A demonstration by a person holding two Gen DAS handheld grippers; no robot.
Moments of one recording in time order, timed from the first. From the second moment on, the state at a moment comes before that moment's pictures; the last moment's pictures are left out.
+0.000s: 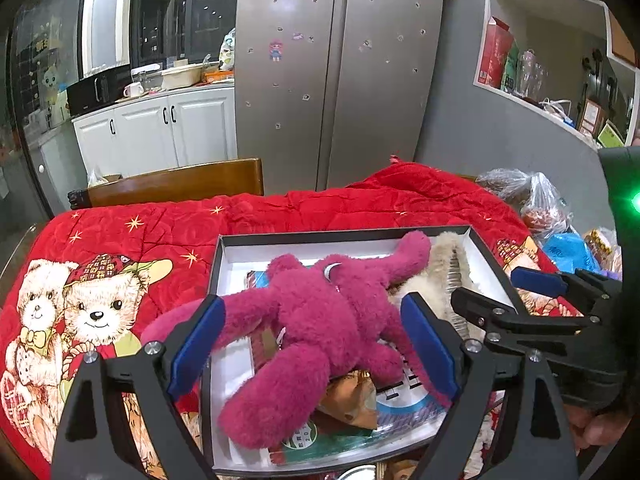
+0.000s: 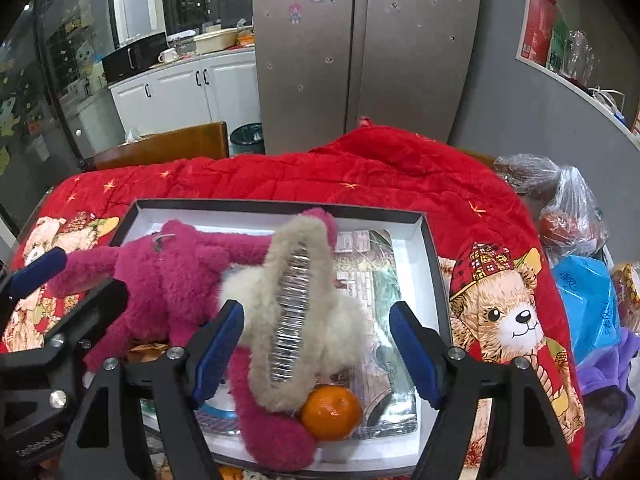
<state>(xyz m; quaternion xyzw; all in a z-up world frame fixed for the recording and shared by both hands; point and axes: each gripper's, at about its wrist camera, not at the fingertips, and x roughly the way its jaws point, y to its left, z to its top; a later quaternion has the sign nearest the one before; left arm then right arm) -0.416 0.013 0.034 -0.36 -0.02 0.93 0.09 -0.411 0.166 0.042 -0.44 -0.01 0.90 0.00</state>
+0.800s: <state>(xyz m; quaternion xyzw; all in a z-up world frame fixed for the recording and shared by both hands) -0.243 -0.002 0.155 -0.27 0.02 0.96 0.09 -0.265 0.162 0.157 -0.31 -0.02 0.95 0.00</state>
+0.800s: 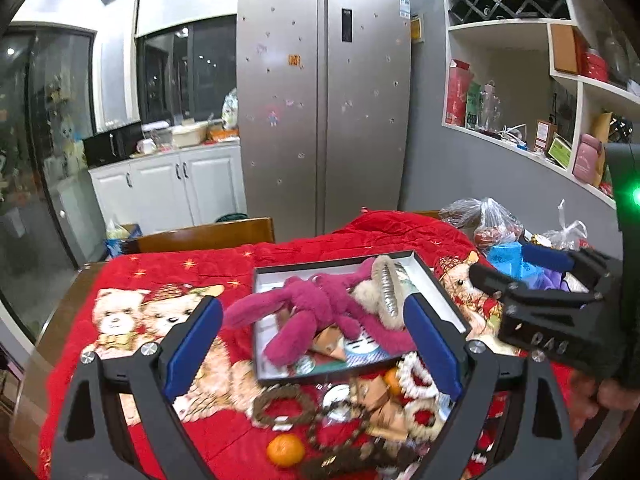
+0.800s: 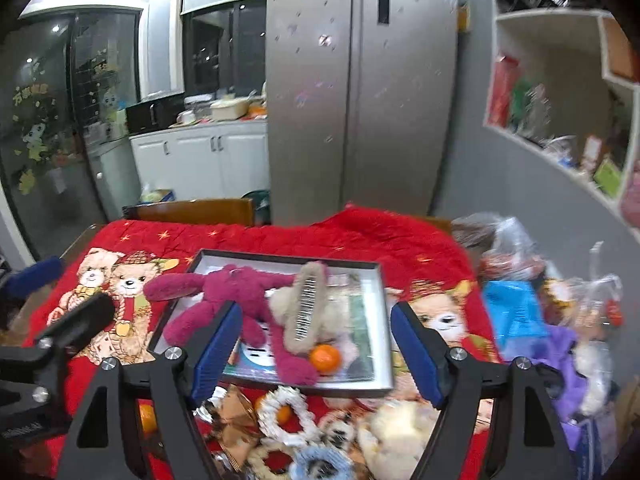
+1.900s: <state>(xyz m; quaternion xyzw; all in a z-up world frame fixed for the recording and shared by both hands) -0.130 -0.023 -0.013 -0.39 -0.05 0.91 0.13 -0.137 0.202 0.049 -0.36 0.01 0.93 0.06</state>
